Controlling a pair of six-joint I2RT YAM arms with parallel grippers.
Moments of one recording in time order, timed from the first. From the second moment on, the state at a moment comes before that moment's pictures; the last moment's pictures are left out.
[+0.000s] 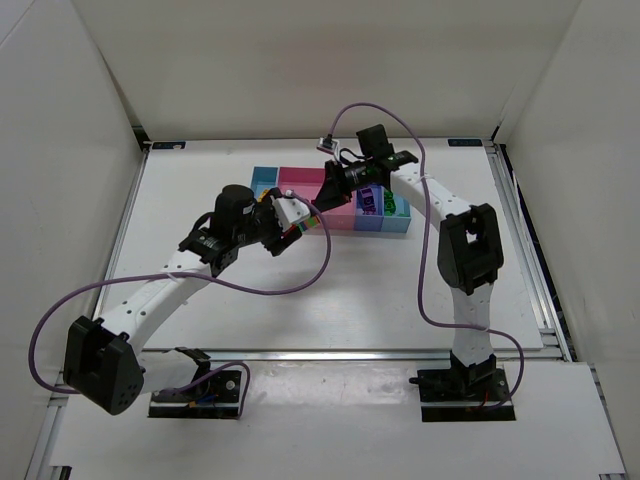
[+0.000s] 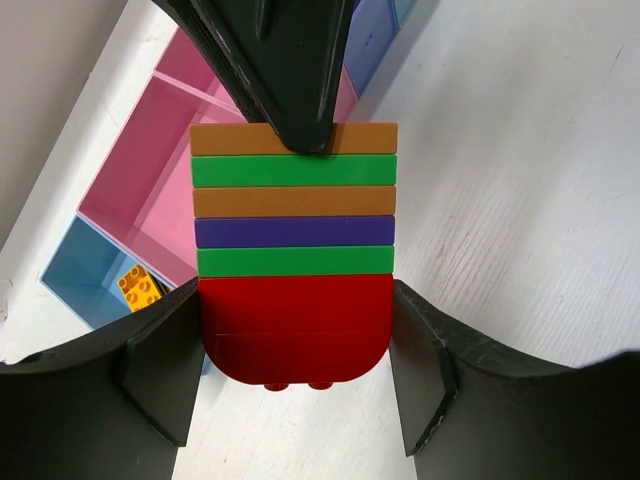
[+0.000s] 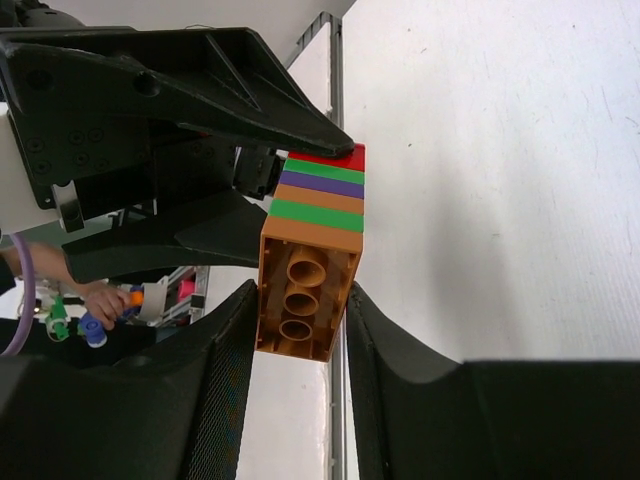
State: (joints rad) left arm -0.50 1.22 0.95 -0.19 0.36 0.58; right arm 0.47 2.08 1.80 -0.50 -1.34 0.19
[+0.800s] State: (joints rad) left arm -0.50 1.21 0.94 -0.21 0.38 0.57; right arm 0.28 2.08 1.80 -0.59 -1.34 0.06
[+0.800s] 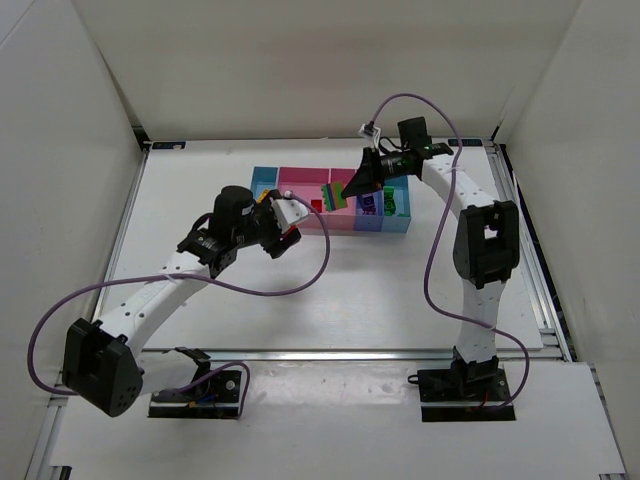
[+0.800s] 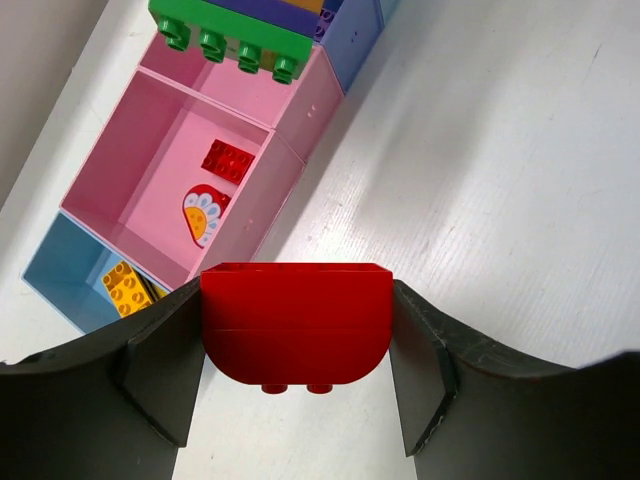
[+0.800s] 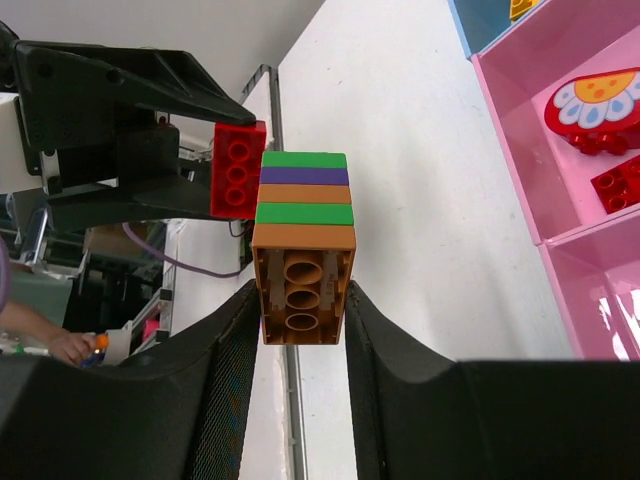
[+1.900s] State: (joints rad) left arm -0.15 1.40 1.02 0.00 0.70 -0.48; right arm 0.22 1.85 1.61 -0.61 -1.26 0.02
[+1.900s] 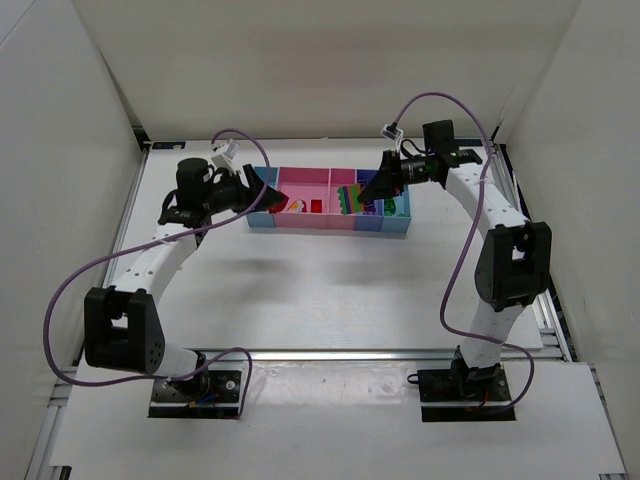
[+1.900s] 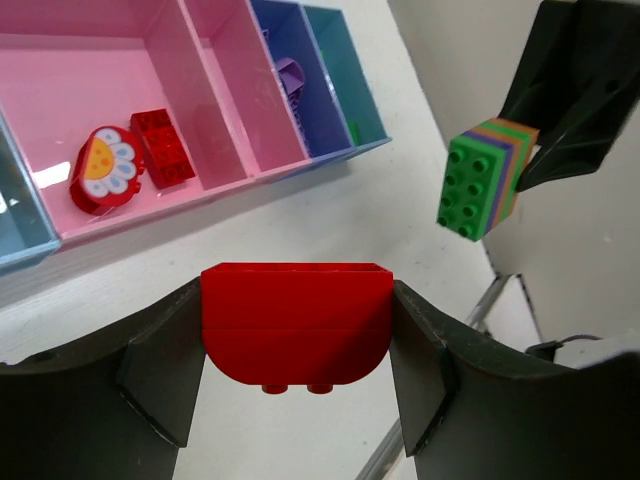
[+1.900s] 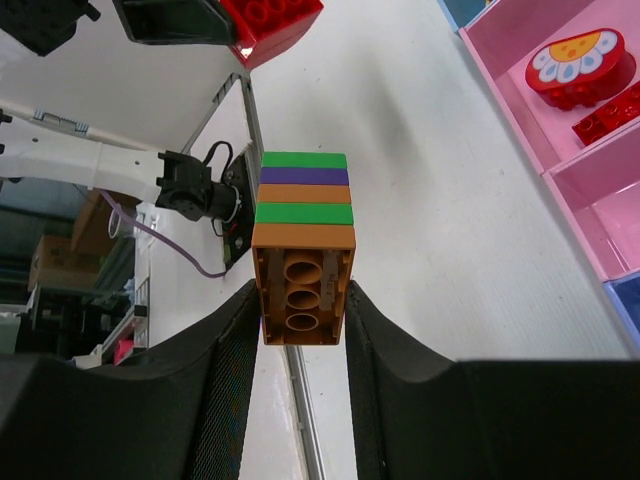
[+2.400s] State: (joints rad) left arm -0.15 1.42 1.05 0.05 0.79 -0.56; right arm 0.25 1.80 1.57 -0.82 -1.20 -0.31
